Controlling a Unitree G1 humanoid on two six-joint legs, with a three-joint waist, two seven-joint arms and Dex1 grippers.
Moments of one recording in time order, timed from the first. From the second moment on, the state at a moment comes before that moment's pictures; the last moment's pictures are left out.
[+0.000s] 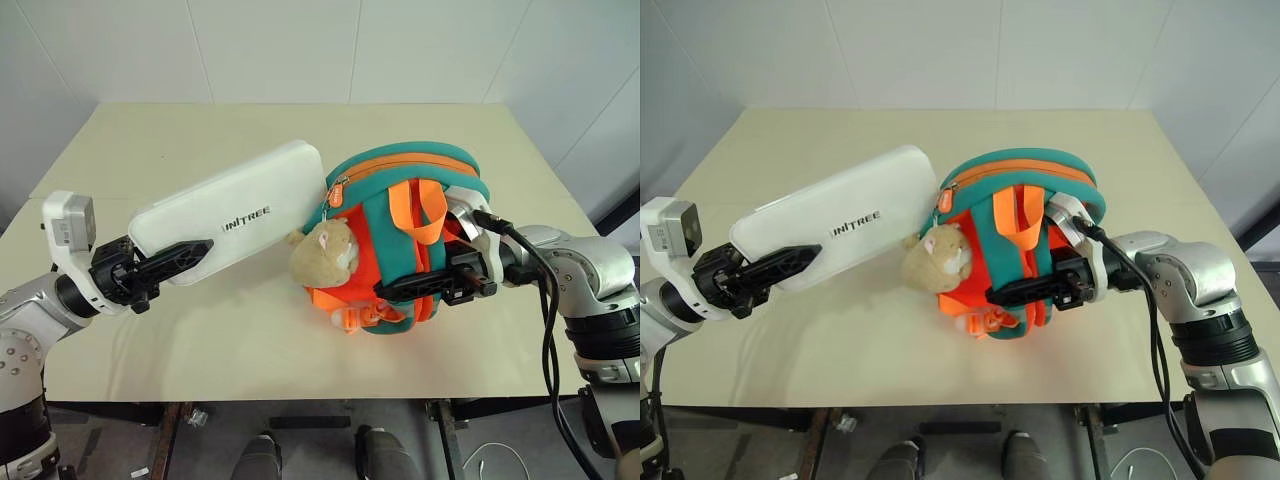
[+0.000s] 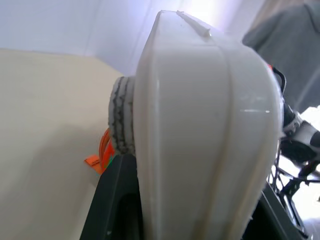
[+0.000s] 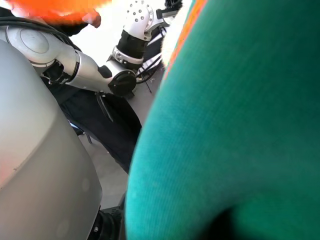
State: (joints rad) left arm -0.29 0.75 0.53 -0.25 -0.96 0.85 -0.98; right arm -0.77 -0.77 0.12 -0.04 0.84 0.96 1.45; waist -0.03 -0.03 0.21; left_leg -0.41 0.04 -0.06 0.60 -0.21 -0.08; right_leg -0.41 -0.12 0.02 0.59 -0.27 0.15
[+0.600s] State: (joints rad) left arm -0.72 0.87 0.04 0.07 -0.46 0.37 -1.26; right arm -0.76 -0.73 0.12 -0.07 0.84 0.97 1.42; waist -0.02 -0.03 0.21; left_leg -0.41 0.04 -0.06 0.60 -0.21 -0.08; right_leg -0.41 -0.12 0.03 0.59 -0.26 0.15
